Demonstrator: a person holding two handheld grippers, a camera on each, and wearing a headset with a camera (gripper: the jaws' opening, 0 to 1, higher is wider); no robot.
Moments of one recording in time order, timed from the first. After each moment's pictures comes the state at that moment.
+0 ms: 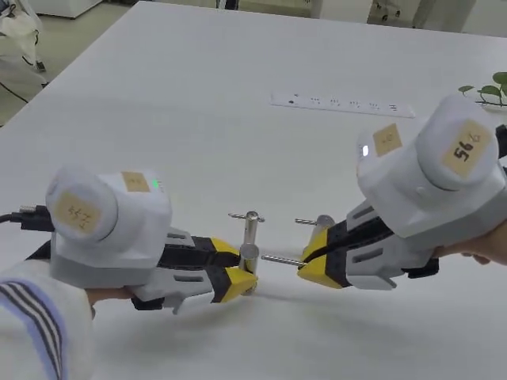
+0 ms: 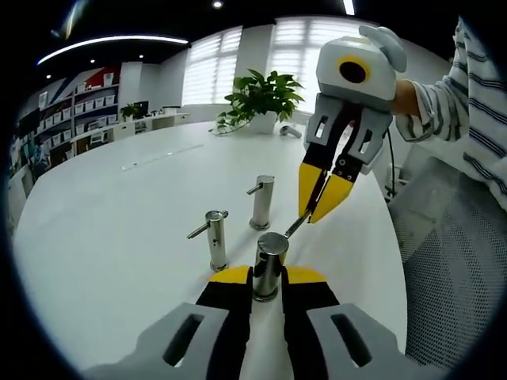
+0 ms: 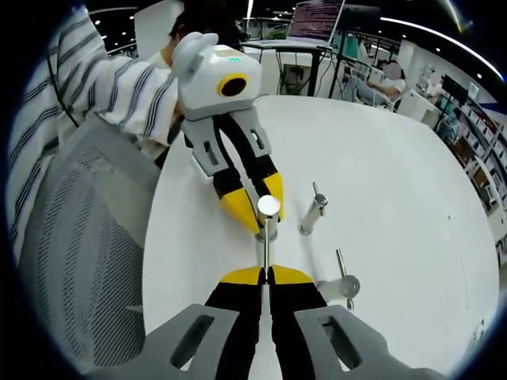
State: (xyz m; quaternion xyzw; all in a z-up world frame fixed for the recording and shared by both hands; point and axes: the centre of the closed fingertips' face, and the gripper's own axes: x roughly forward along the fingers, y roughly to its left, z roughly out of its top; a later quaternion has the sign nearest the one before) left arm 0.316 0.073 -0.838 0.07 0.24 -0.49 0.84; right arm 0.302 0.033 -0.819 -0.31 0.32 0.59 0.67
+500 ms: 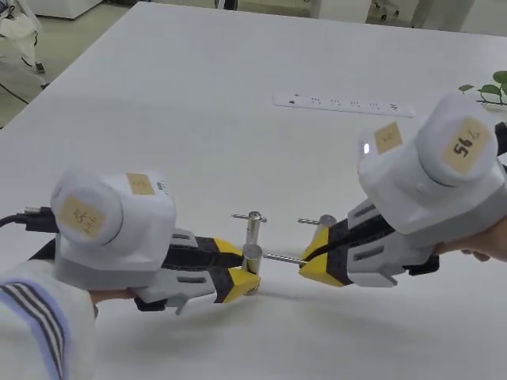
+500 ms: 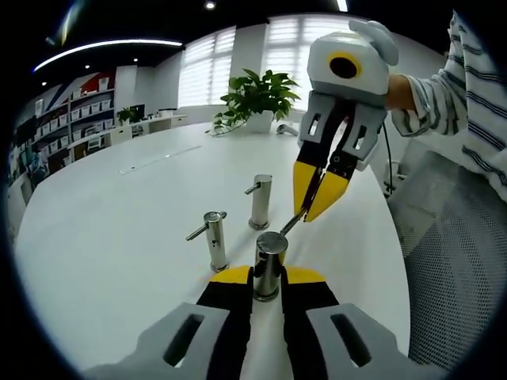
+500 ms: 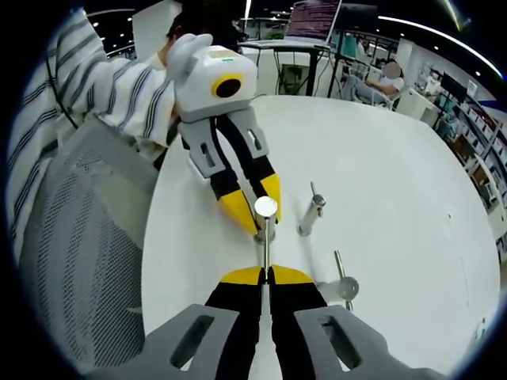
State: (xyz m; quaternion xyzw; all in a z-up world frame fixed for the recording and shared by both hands) left arm 0.316 0.072 -0.838 0.08 0.23 -0.50 0.83; right arm 0.303 0.035 -0.819 -0.31 0.32 0.59 0.67
